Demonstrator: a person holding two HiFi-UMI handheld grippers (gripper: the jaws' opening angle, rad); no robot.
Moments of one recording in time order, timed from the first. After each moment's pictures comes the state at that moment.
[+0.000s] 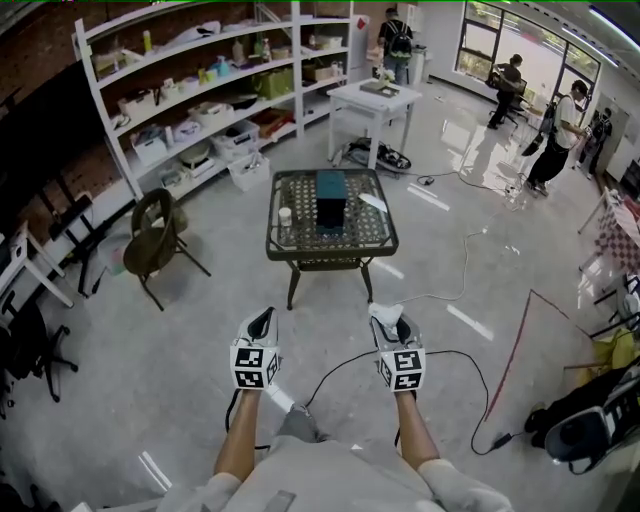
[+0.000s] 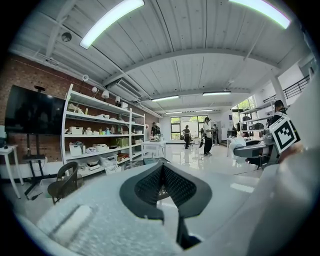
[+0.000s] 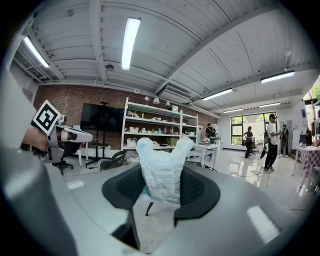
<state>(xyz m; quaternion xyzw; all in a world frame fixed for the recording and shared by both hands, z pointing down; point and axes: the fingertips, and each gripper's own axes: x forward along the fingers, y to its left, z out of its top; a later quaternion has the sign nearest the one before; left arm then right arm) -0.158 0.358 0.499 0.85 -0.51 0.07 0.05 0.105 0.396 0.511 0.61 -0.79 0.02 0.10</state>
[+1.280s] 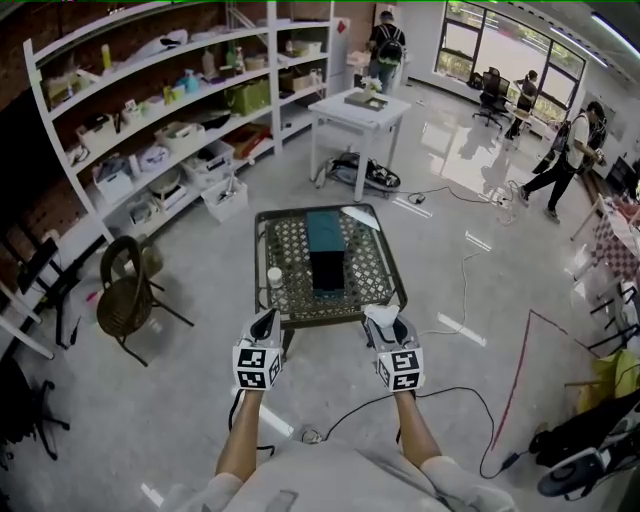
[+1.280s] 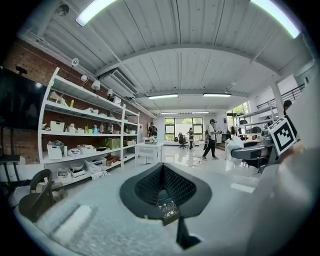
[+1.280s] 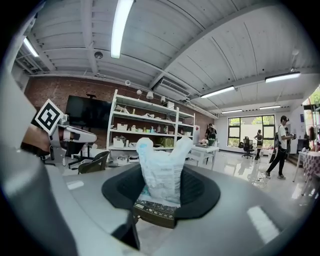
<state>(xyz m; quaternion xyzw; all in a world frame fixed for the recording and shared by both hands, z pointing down) -0.131 0.029 0.505 0.88 -0.47 0.06 0.06 0.112 0.087 0.510 0.63 -0.77 0.01 0.11</state>
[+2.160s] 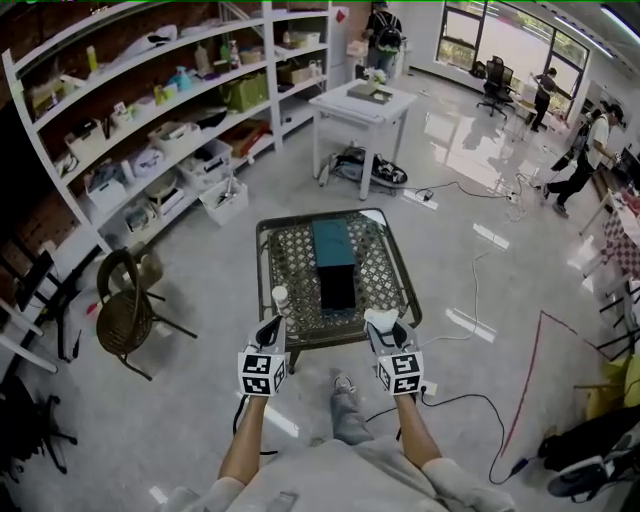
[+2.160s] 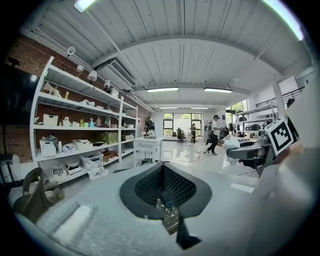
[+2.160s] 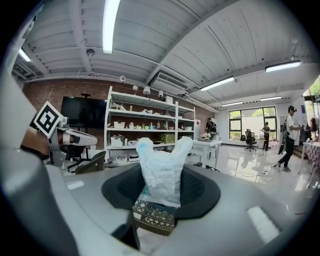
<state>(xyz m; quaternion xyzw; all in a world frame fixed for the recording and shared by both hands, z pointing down) -0.117 -0.069 0.543 0.88 -0.45 0.08 0.08 0.113 -0.016 0.550 0.62 -0.77 0.05 0.10</state>
